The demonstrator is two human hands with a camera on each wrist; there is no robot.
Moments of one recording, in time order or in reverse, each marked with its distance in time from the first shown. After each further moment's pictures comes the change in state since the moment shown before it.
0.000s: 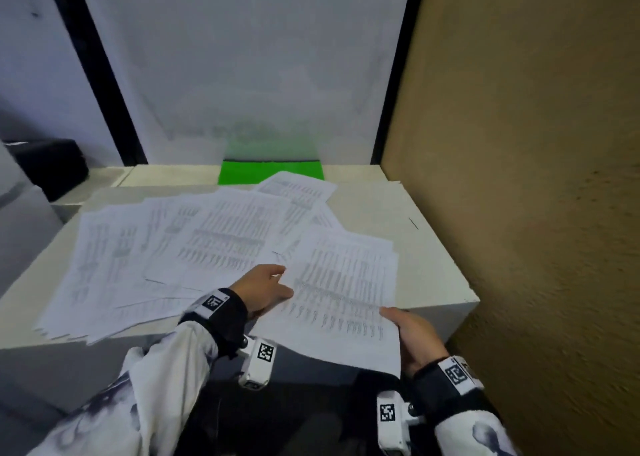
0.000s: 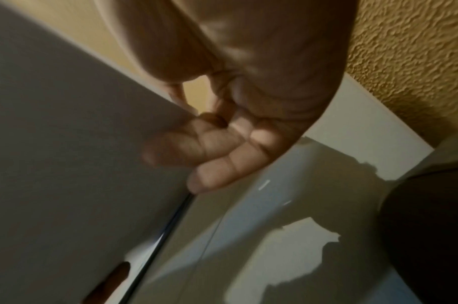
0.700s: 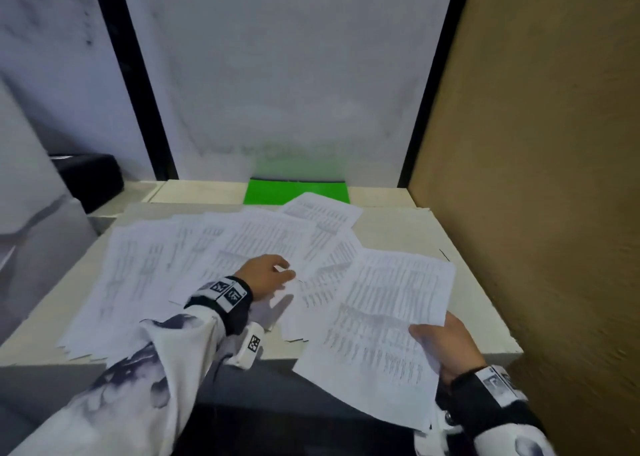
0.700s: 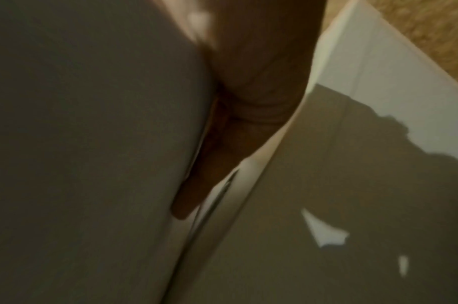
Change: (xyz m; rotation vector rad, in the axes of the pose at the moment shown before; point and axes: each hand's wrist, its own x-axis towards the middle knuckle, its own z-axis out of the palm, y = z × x) left_hand 0.034 0.035 -0.064 0.296 0.149 0.090; right_hand 0.042 -0.046 0.000 -0.157 -0.083 -0.214
